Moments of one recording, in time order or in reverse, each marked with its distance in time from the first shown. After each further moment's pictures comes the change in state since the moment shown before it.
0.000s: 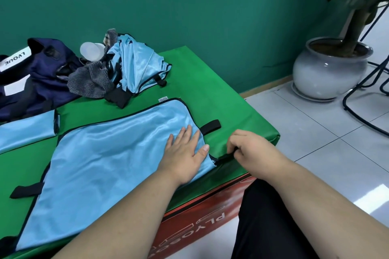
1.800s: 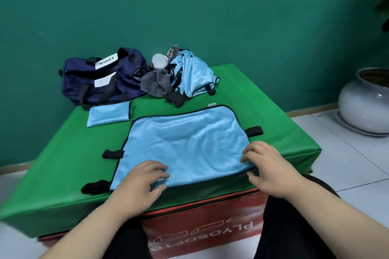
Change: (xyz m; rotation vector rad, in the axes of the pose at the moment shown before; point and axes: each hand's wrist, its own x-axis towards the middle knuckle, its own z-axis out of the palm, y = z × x) left_hand -0.200 -0.161 -0.021 -0.095 0.344 0.033; right_hand -0.016 -0.049 0.041 -0.172 0.023 -0.307
